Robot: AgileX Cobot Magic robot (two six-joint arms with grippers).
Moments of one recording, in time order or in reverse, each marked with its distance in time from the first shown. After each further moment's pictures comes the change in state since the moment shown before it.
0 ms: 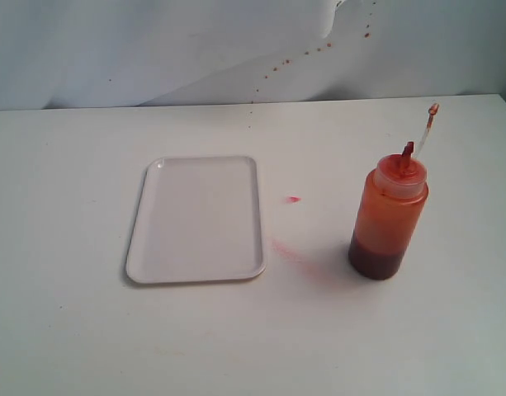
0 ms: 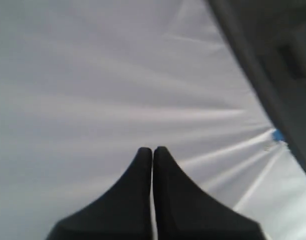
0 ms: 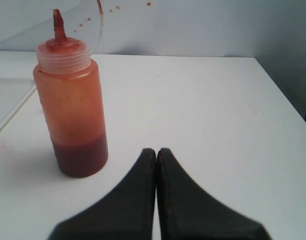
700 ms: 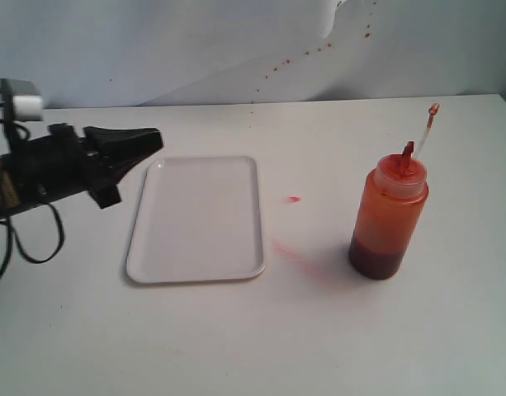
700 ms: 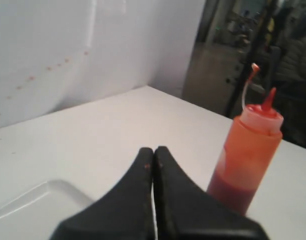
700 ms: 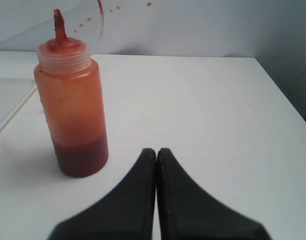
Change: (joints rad) left arm -0.074 1.798 -0.700 1.370 -0.765 -0.024; right arm 0.000 0.000 0.000 0.000 0.000 0.000
